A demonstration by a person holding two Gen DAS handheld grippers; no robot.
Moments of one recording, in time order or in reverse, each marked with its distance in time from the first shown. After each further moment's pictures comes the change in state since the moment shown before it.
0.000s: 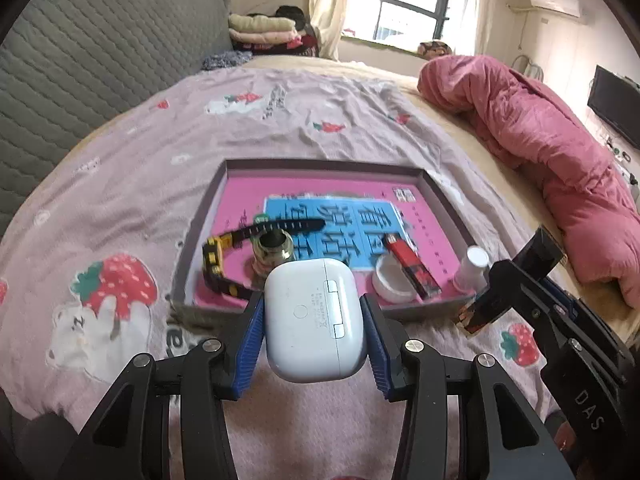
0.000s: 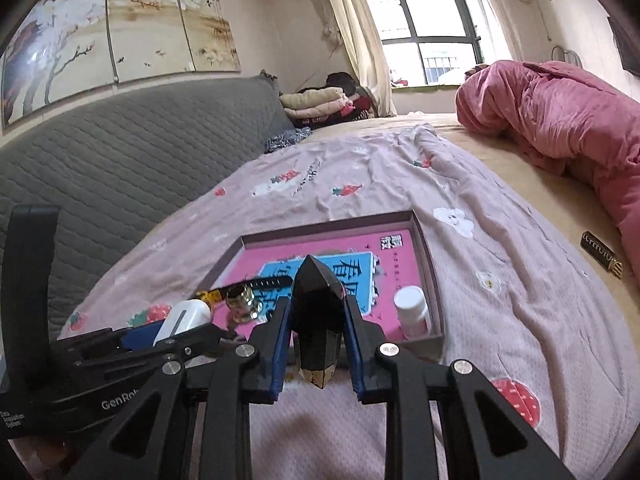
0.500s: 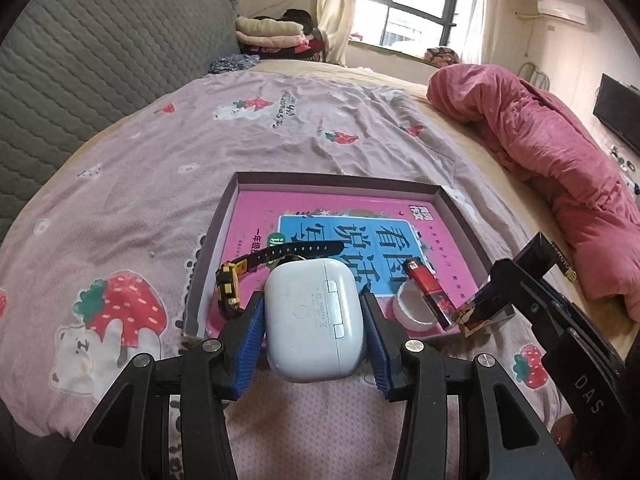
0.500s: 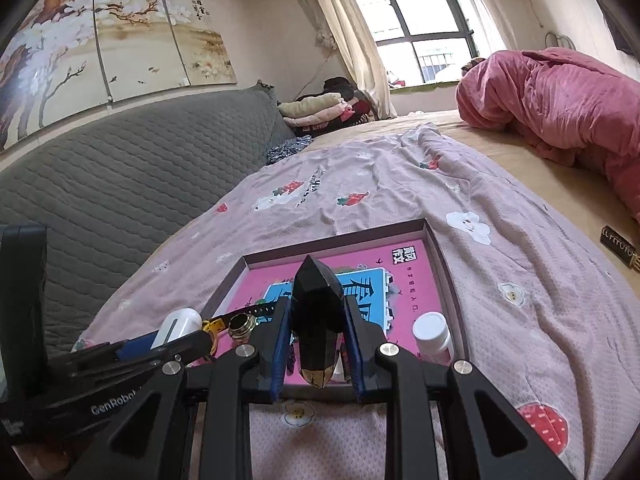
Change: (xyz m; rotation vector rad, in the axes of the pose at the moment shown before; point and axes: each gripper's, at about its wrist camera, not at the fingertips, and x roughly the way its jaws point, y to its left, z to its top) left arm 0.014 0.017 0.019 -0.020 -0.013 0.010; right arm 0.028 -0.007 0.009 0.052 -0.021 0.040
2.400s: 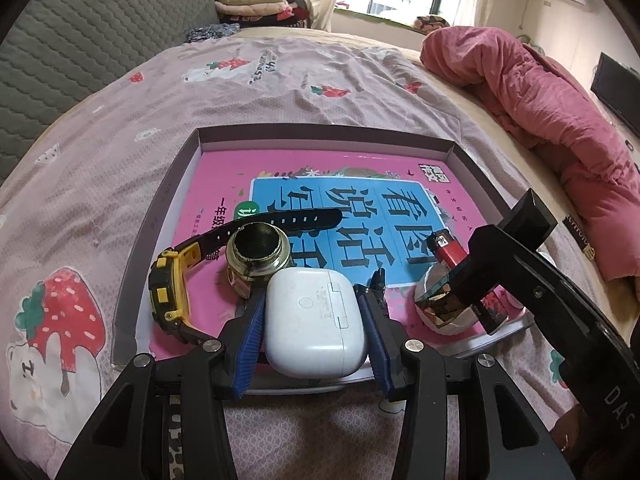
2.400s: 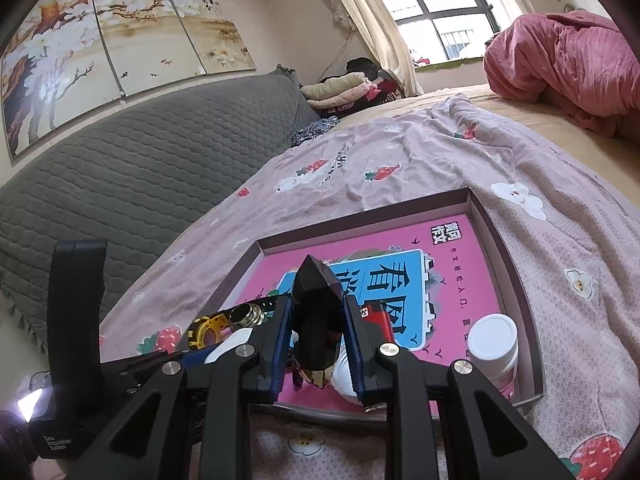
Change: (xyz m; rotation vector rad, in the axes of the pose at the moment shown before) left arm 0.083 -0.005 -0.005 0.037 0.118 -0.041; right arm 0.057 -0.010 -0.009 0.026 0.056 0.129
